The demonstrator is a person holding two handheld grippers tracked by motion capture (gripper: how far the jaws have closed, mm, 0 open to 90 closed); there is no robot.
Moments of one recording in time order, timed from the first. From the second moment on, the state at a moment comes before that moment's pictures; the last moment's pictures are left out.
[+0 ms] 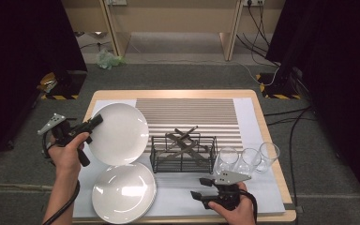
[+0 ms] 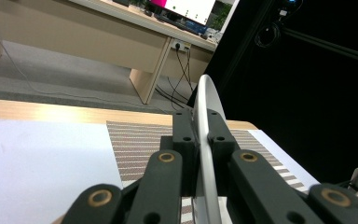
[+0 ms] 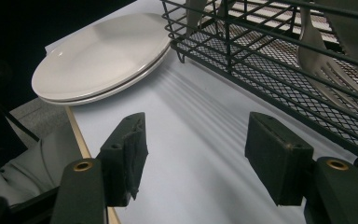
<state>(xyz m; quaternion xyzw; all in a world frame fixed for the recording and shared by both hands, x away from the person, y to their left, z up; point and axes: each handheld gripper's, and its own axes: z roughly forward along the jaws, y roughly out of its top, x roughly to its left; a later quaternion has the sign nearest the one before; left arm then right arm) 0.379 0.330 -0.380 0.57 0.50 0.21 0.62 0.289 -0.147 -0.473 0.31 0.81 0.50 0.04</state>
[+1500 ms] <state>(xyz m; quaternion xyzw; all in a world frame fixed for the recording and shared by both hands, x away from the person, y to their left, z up) 0.401 0.313 -0.373 0.59 0.49 0.23 0.60 0.287 -0.146 -0.472 0.30 0.81 0.50 0.04</state>
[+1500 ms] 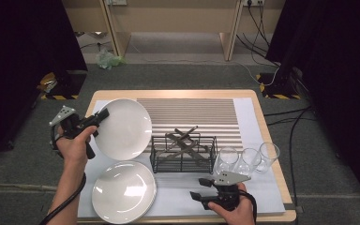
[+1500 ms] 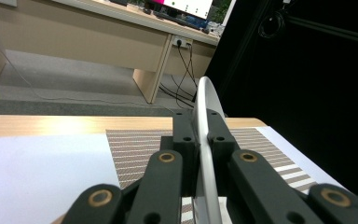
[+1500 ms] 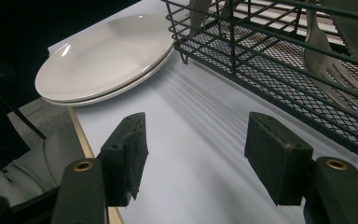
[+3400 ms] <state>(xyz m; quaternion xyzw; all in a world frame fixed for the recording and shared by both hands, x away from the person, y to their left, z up) 0.422 0.293 -0.363 0.62 0.47 0.25 0.58 0.287 -0.145 -0.473 0.30 0.81 0.50 0.03</state>
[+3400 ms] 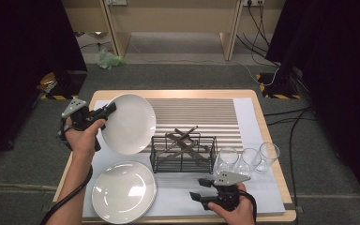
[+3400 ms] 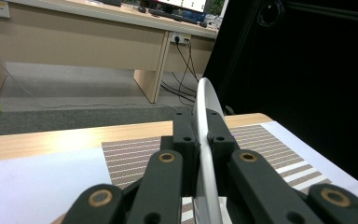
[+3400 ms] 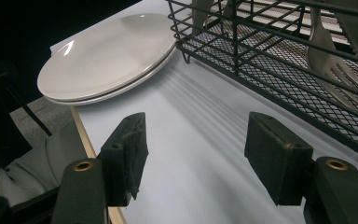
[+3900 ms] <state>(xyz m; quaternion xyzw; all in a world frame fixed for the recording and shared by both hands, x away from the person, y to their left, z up) 0.427 0.287 -0.360 0.62 0.46 0.25 0.58 0.288 -0.145 -0.473 0.30 0.81 0.50 0.03</state>
